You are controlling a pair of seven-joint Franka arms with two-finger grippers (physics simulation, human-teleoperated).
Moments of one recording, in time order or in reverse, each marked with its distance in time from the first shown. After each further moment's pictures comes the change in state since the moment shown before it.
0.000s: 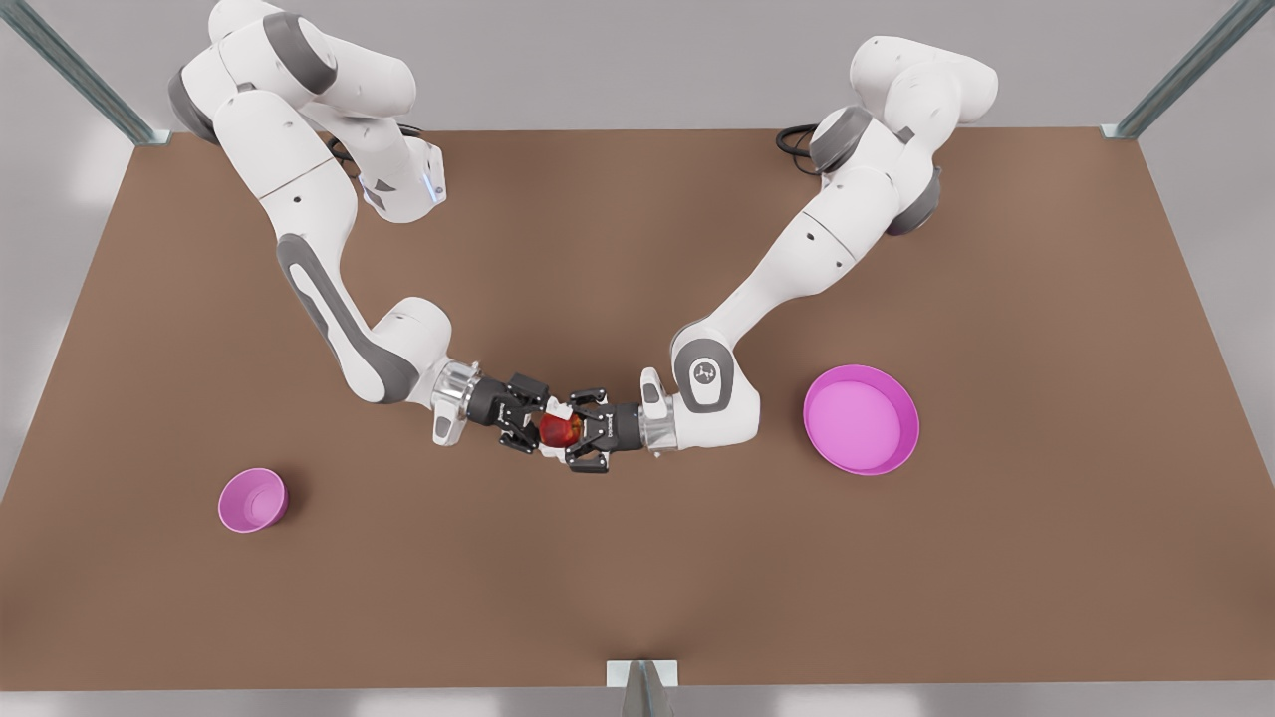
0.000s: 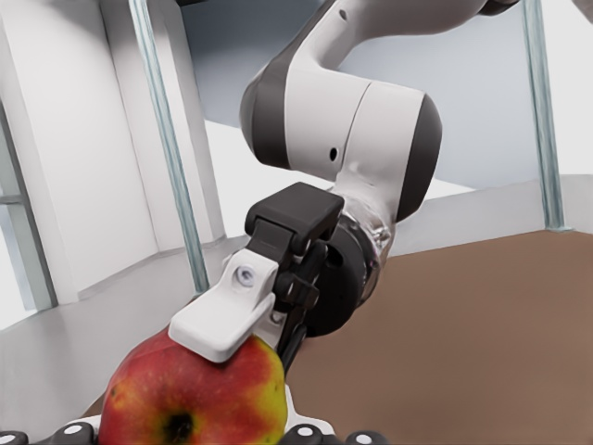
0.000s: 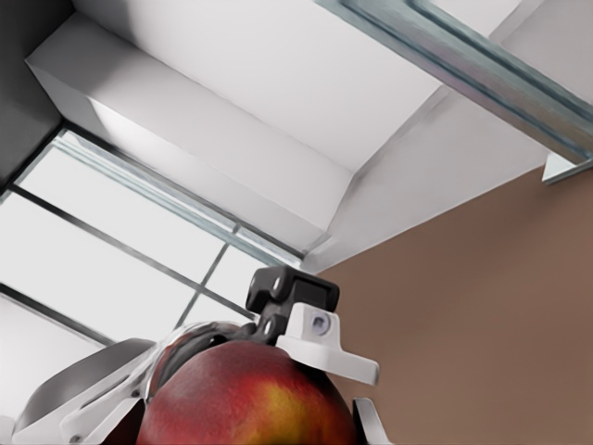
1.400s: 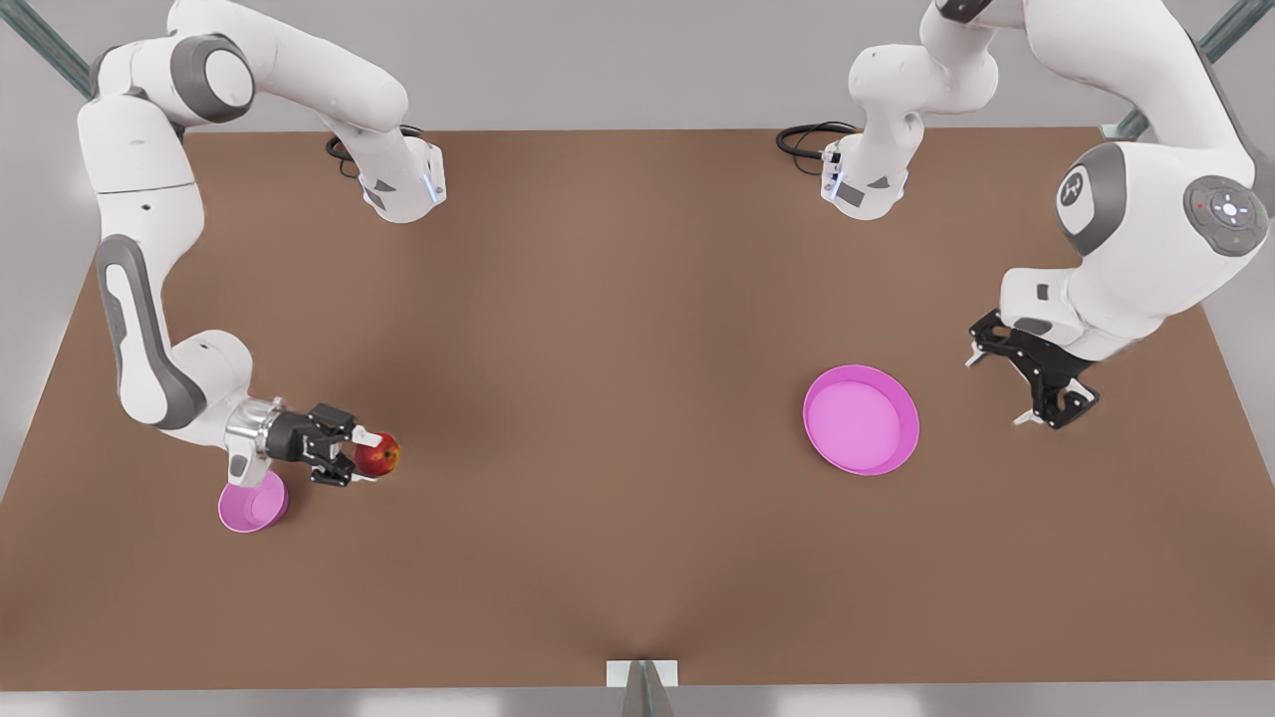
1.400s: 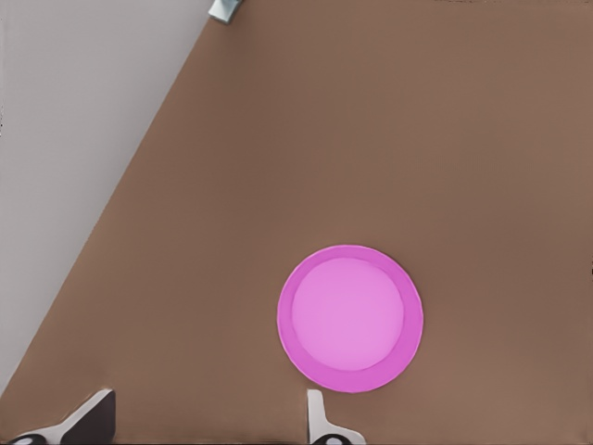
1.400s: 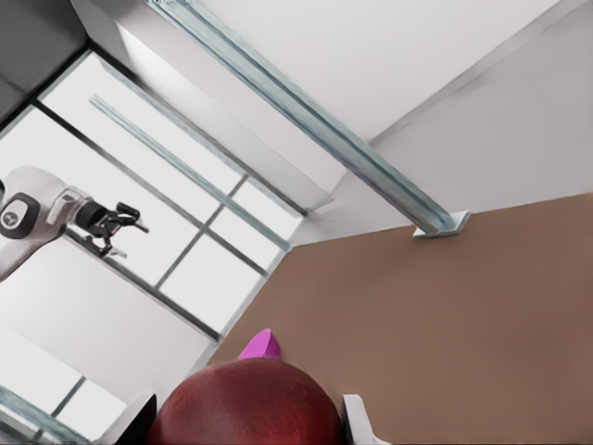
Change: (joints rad) left arm 0.308 -0.894 0.475 -0.358 1.468 -0.712 -1.404; right arm -0.468 0.064 -0.112 0.127 -0.690 -0.414 0.170
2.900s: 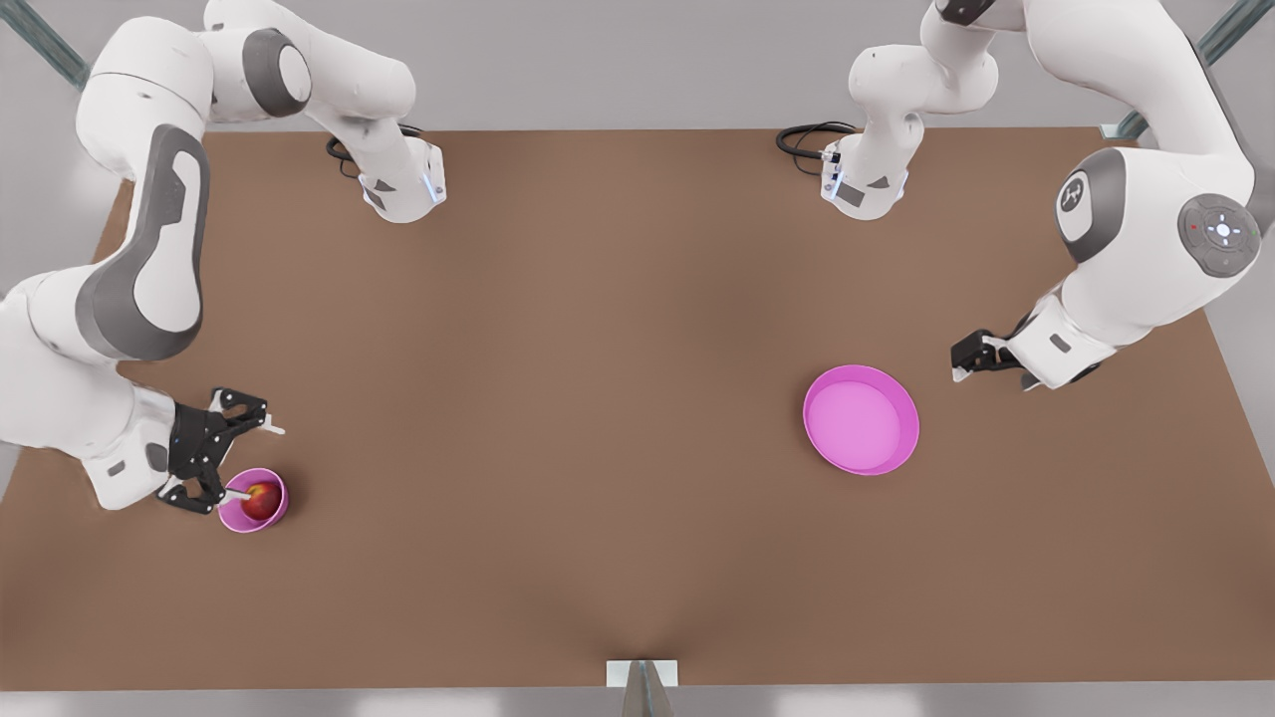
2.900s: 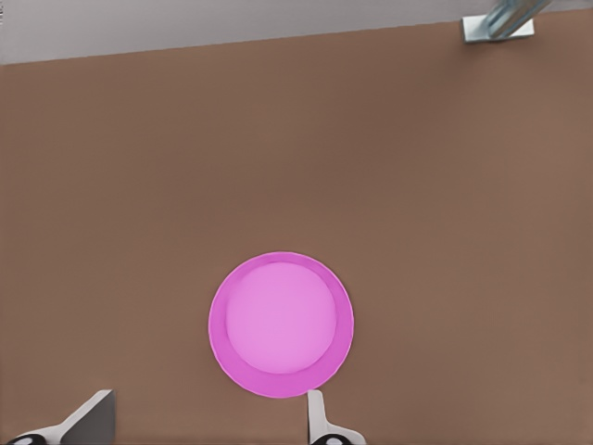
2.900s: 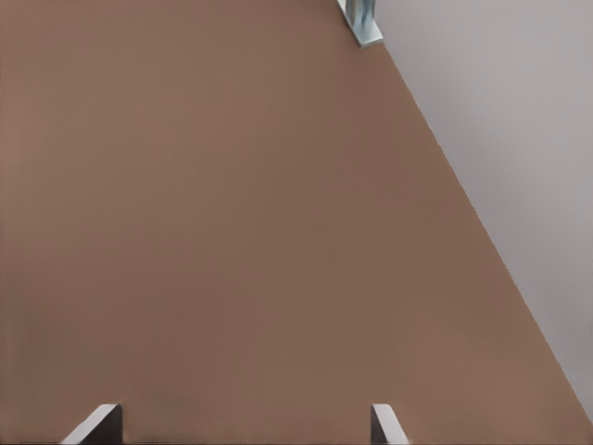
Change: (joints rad) left arm 0.008 0.013 -0.005 0.007 -0.004 -0.082 -0.937; right arm 0.445 -0.109 -0.281 0.712 -1.114 -0.240 0.227
